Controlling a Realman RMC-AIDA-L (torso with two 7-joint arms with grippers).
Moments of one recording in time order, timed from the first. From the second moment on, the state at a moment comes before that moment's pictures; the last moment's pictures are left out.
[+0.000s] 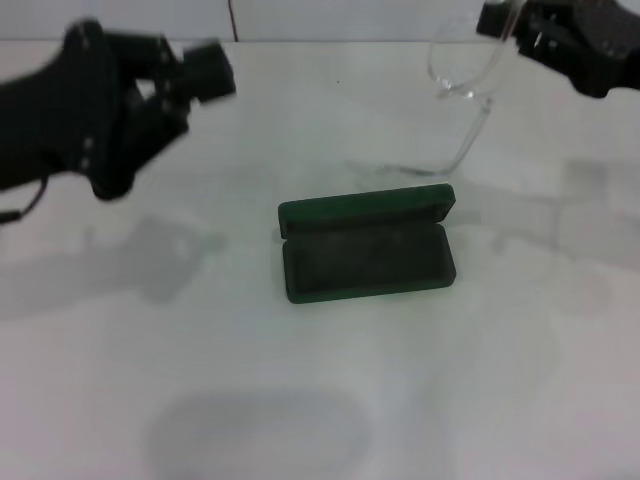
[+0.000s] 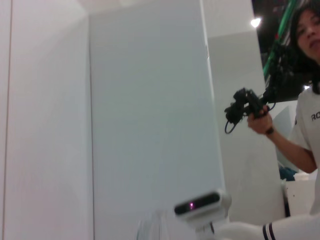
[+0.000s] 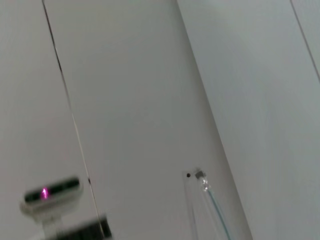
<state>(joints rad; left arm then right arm) -0.40 -1.99 1.01 0.84 1.25 1.88 -1.28 0.54 2.01 -0.91 -0.79 -1.39 -1.68 1.55</state>
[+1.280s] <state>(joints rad) -0.47 -2.09 1.10 0.77 1.31 1.89 -1.18 0.63 2.03 -1.08 -0.64 -1.06 -1.63 1.52</state>
